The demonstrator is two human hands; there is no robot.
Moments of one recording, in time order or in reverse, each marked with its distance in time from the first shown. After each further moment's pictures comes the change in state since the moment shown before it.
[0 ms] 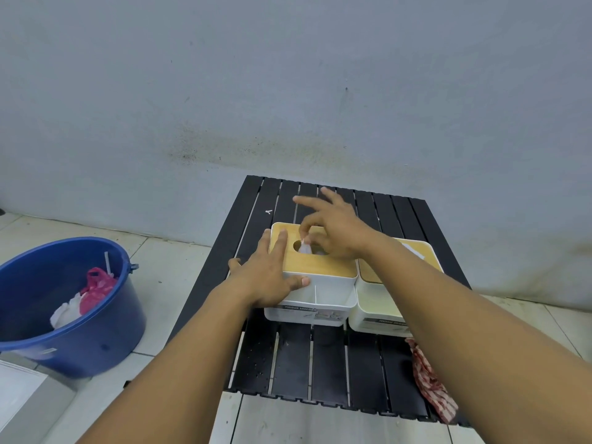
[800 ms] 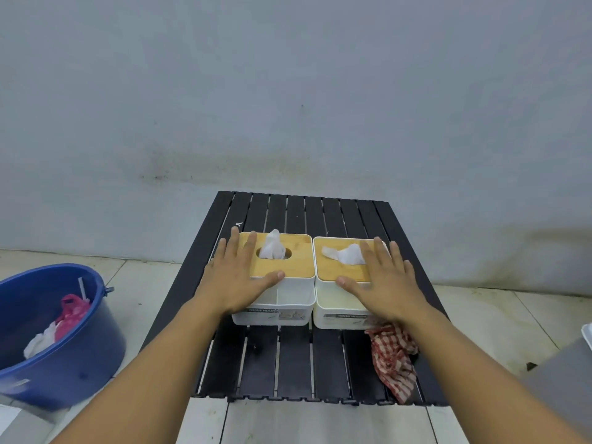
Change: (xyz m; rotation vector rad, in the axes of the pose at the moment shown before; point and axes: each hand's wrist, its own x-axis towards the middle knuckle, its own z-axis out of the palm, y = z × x) left_hand -0.001 0.012 0.010 -0.045 0.286 0.084; right_hand -0.154 0.074 0.032 -0.051 0.105 0.562
